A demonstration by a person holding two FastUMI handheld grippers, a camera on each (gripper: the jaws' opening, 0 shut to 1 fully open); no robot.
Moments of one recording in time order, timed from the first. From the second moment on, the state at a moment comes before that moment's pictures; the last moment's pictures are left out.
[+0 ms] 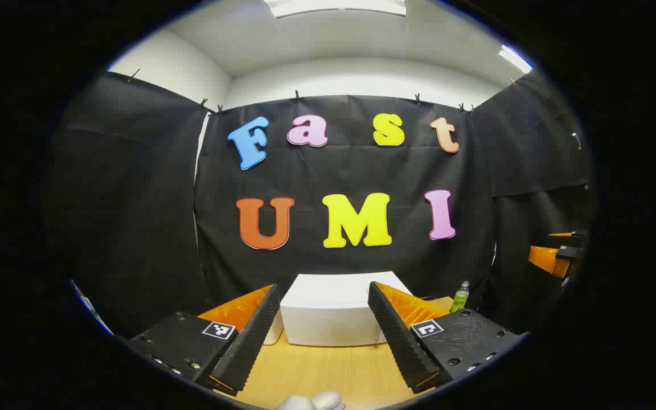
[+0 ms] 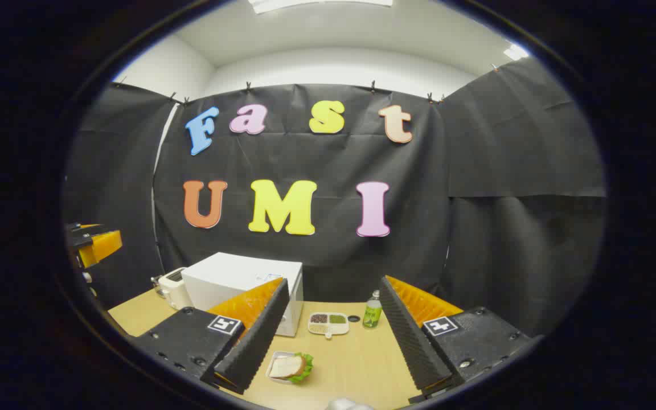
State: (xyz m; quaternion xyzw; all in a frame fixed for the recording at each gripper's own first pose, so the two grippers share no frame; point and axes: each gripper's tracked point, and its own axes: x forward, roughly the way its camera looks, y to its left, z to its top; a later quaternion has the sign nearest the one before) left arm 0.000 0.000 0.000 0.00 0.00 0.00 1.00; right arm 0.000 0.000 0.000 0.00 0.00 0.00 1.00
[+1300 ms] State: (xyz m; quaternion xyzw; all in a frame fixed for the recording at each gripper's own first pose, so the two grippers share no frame) left arm 0.097 -0.091 -0.113 -0.01 0.01 -0.06 1.00; right arm 0.017 -0.039 0.006 -0.01 0.00 -0.02 1.00
